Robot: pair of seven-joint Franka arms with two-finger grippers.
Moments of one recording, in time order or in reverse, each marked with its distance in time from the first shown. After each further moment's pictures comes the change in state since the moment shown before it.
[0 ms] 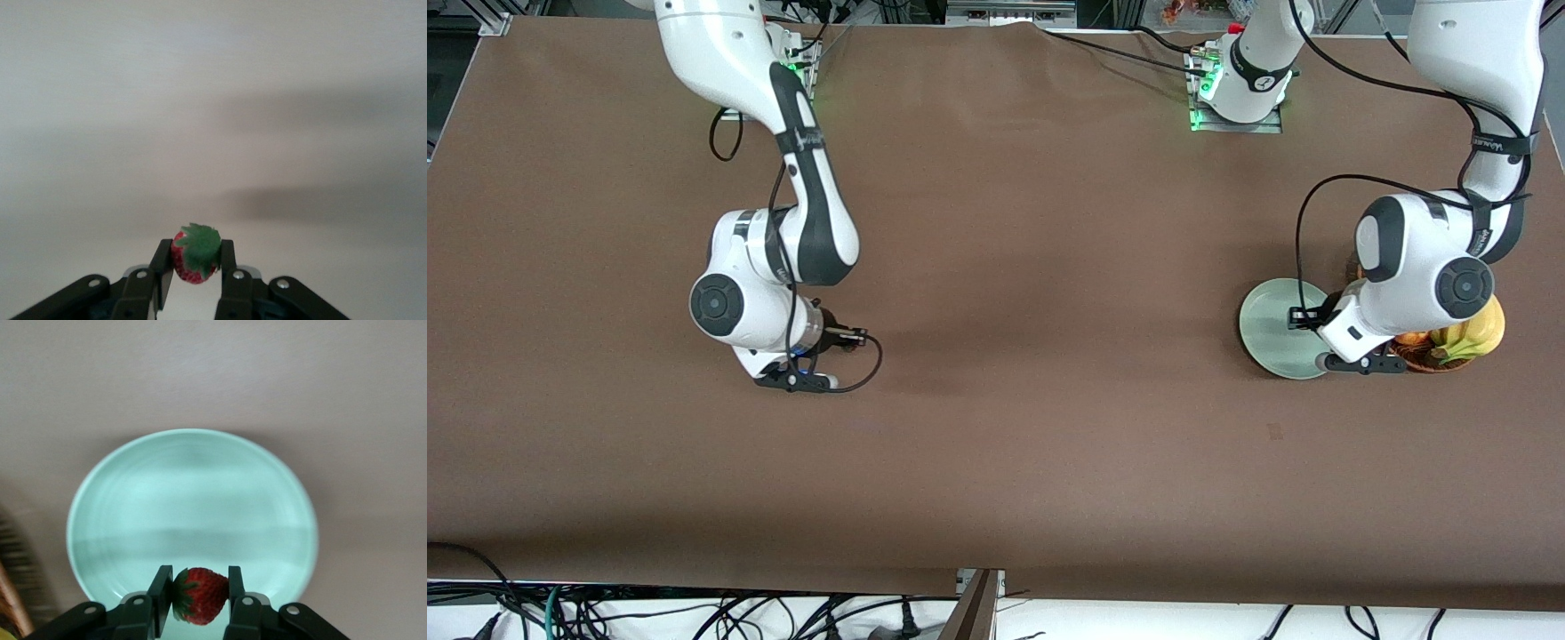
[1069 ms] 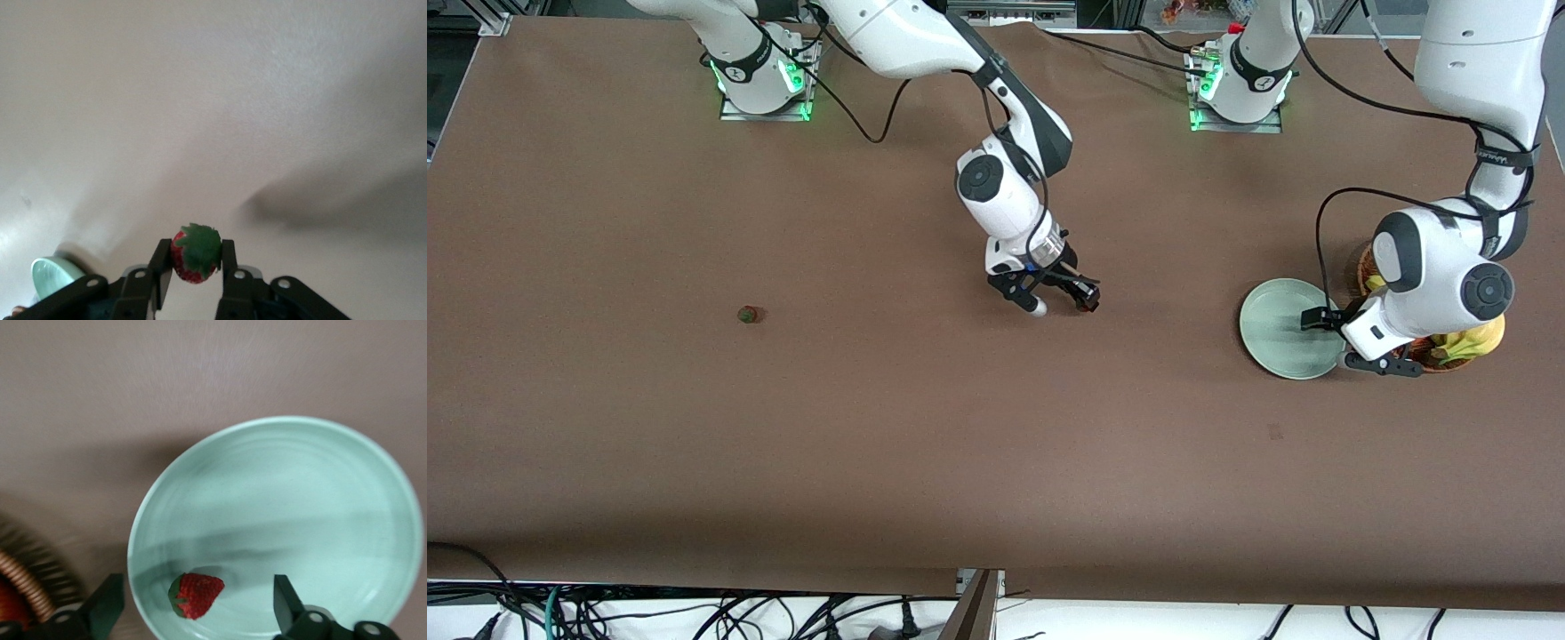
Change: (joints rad) left arm 0.006 0.020 0.074 -0.013 -0.052 0.064 0.193; right arm 0.238 0.284 0.389 0.226 0.078 0.822 0.960
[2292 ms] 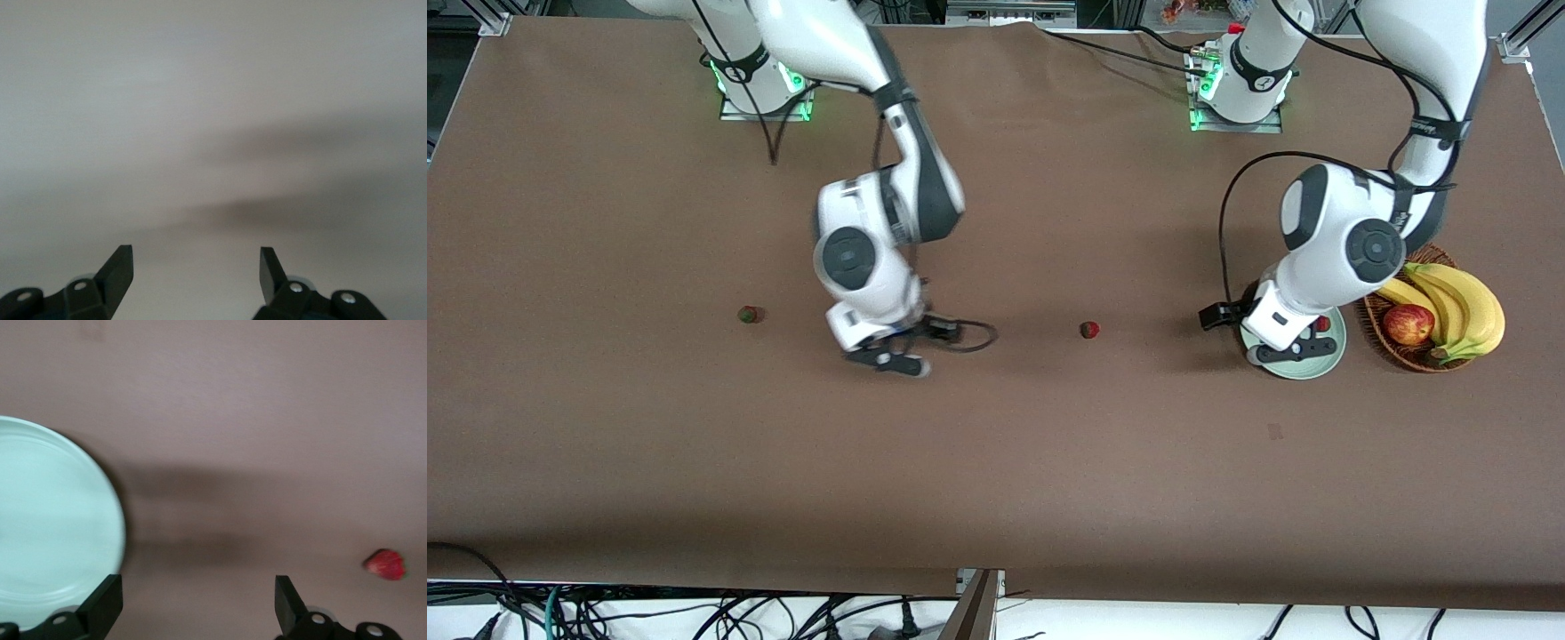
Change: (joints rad) left arm -0.036 -0.108 -0.356 -0.023 0.067 0.032 -0.723; right arm -0.009 -0.204 -0.563 -0.226 -0.042 -0.768 -0.908
